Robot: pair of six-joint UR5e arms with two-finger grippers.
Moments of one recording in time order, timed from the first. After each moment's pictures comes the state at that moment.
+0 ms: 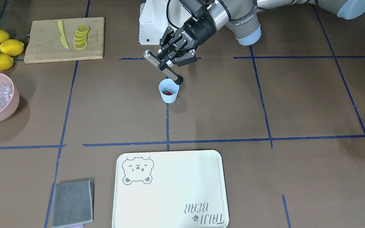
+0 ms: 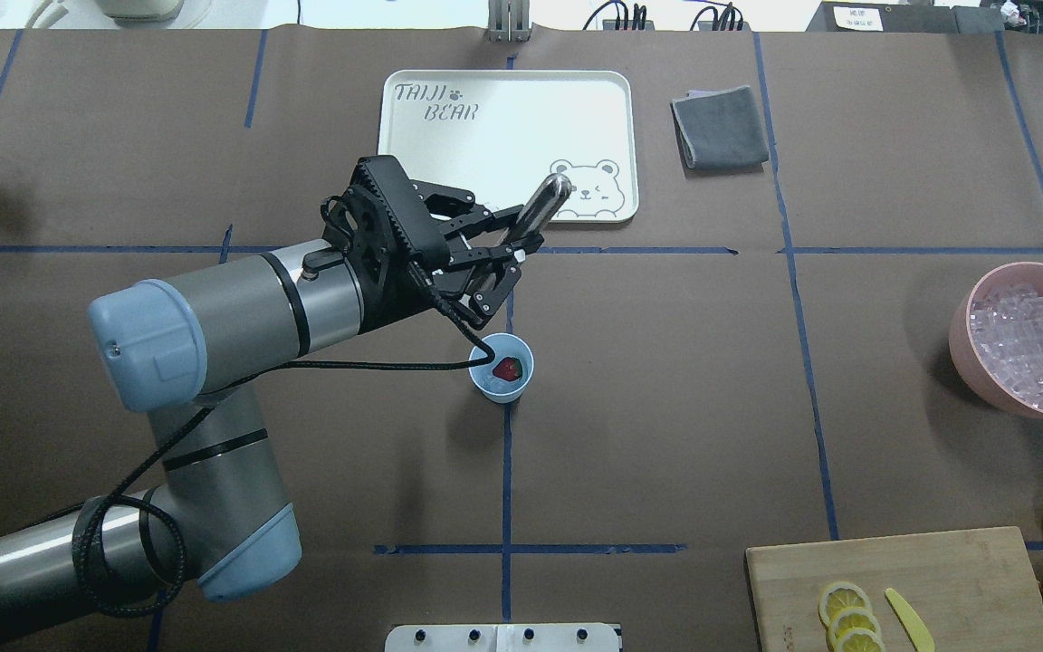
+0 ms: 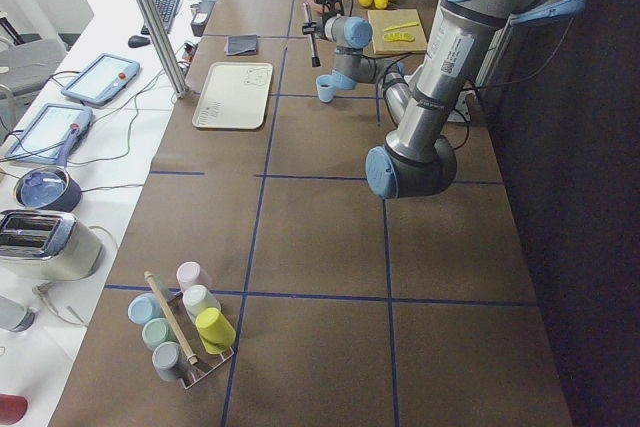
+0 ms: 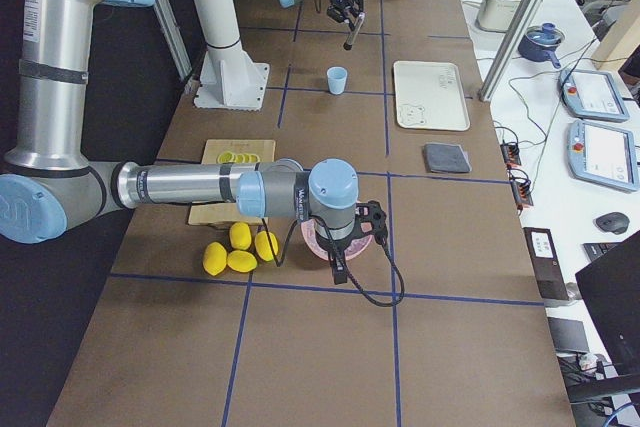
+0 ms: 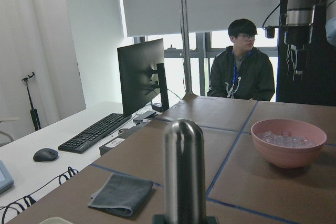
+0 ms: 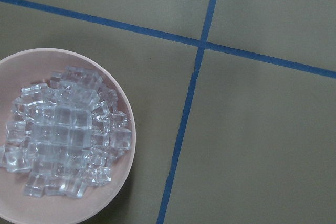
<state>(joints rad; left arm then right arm) -0.48 -2.12 -1.82 -2.53 -1.48 -0.27 1.58 -1.75 1.83 -1.61 2.35 -0.20</state>
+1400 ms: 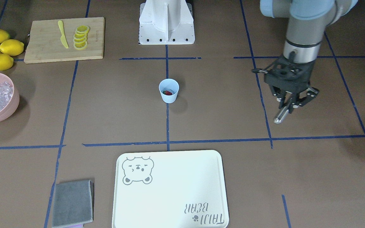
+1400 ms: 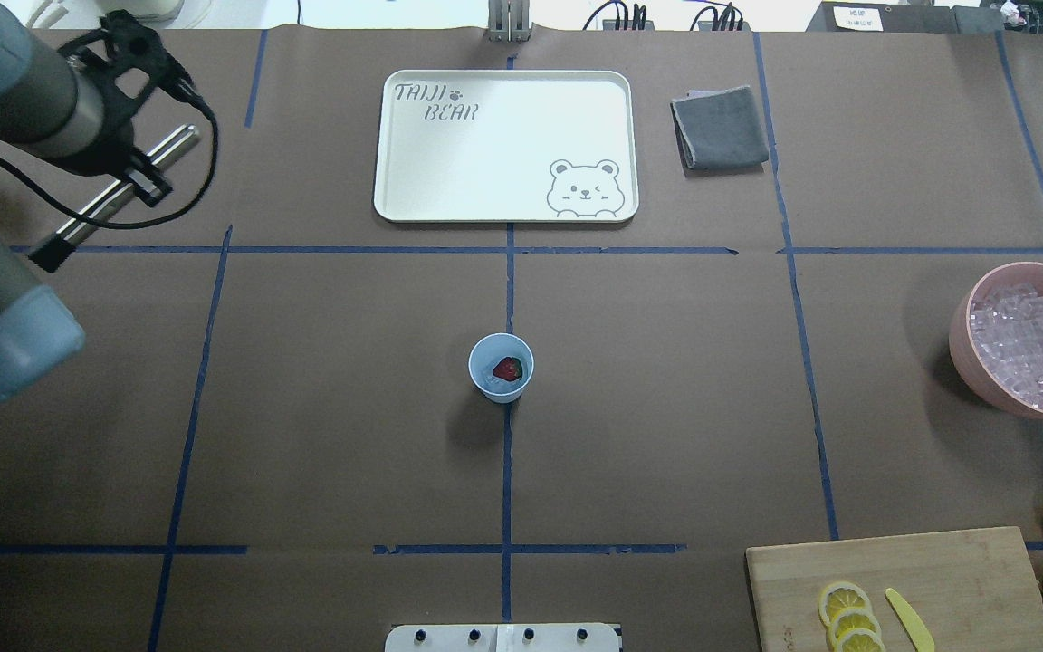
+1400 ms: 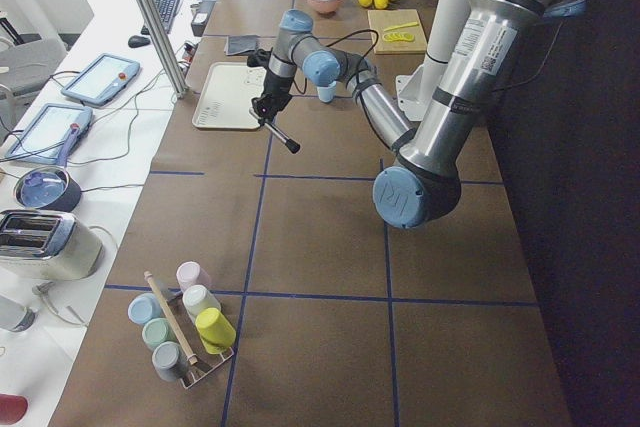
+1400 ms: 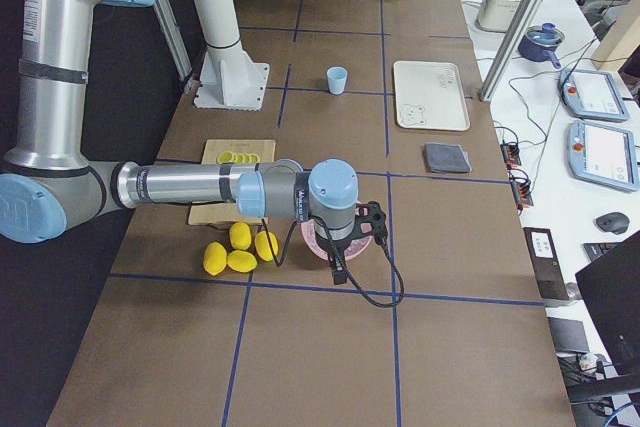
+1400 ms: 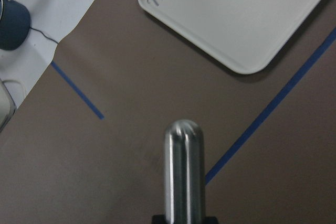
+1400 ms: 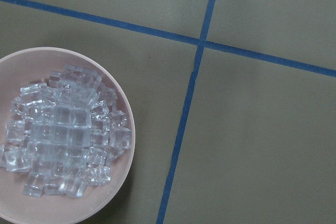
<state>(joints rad) -0.97 -1.95 -1.95 -1.45 -1.85 -0.14 1.58 -1.75 1.83 -1.61 2.35 -0.19</state>
